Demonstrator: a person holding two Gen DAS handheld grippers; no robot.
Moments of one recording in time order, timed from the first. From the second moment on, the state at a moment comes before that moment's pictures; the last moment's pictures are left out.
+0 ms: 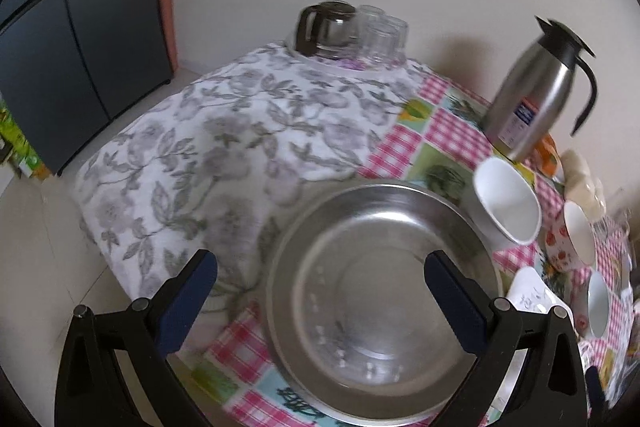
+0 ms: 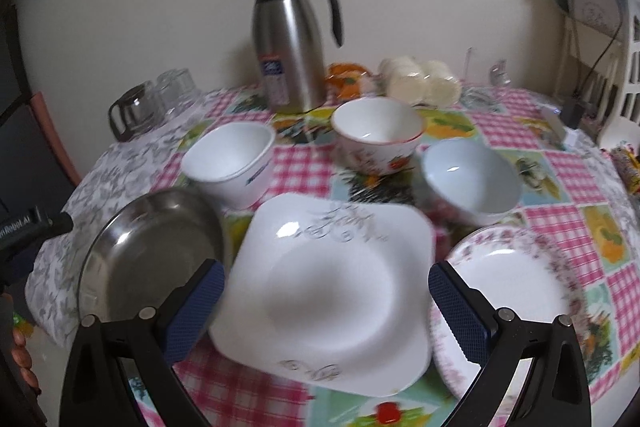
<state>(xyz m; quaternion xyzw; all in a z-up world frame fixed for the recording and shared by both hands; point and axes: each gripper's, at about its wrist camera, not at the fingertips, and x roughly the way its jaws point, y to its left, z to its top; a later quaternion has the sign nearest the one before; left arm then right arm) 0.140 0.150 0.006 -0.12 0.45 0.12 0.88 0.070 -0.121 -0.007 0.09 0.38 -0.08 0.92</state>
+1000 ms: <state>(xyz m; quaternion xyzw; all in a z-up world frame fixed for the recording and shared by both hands) 0.163 0.202 -0.073 -0.20 0.53 0.11 0.82 0.109 -0.060 -0.068 0.13 0.42 0.01 0.90</state>
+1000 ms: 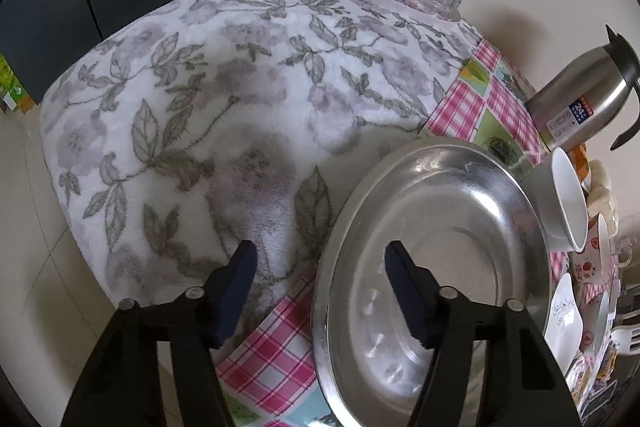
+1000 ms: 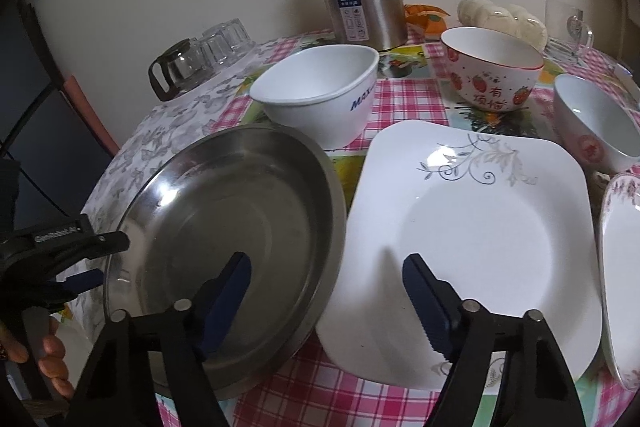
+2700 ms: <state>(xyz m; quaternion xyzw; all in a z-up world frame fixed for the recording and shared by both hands) 0.151 0.225 -0.086 -0.28 0.52 0.14 0.80 0.109 -0.033 -0.066 0.09 0.42 0.06 0.90</state>
